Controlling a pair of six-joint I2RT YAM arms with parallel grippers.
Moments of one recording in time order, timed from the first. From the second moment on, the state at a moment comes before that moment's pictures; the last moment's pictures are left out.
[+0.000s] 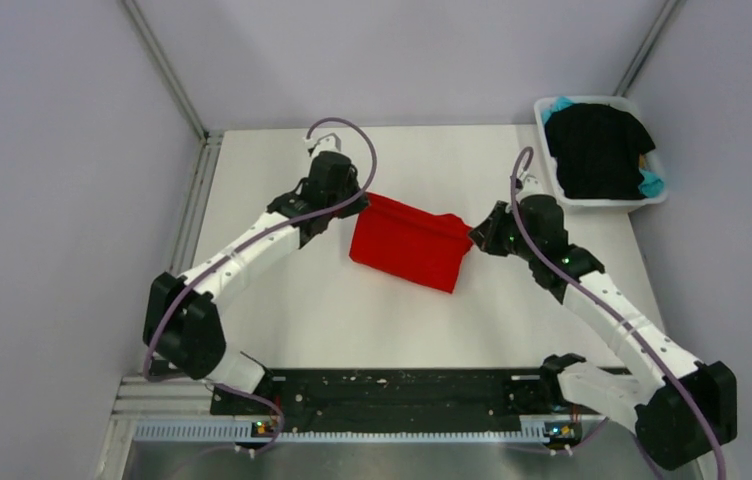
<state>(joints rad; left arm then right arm) -0.55 1.45 1.18 -0.31 -0.18 -0.74 0.40 0.99 0.74 -0.27 -0.09 0.54</state>
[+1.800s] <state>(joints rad) -0.42 1.88 1.14 -0.12 0.36 -0.75 0.36 1.61 0.55 0.50 -0.55 0.71</state>
